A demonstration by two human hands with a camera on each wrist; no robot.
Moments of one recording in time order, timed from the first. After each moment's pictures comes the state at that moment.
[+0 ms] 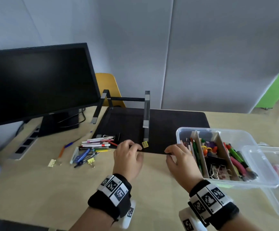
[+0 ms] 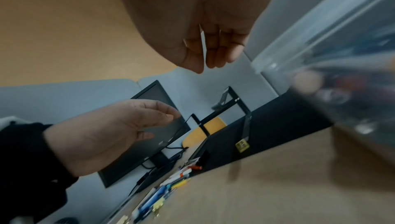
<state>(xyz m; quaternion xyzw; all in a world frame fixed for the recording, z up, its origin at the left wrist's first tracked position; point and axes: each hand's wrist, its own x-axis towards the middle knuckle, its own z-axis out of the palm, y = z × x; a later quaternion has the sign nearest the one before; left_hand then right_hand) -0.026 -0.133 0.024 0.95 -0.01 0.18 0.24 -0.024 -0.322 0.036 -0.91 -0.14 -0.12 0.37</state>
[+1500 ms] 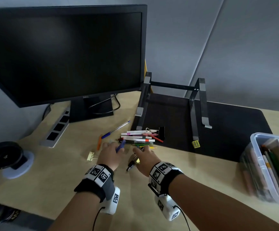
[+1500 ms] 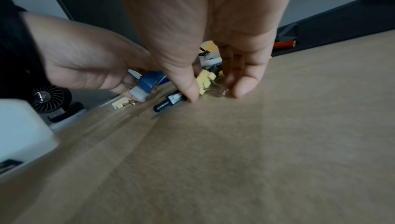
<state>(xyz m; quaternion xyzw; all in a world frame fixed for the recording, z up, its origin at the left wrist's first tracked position) 0.009 0.128 -0.057 0.93 0.22 -0.10 0.27 0.034 -0.028 -0.051 -0.93 -0.21 0.26 0.15</state>
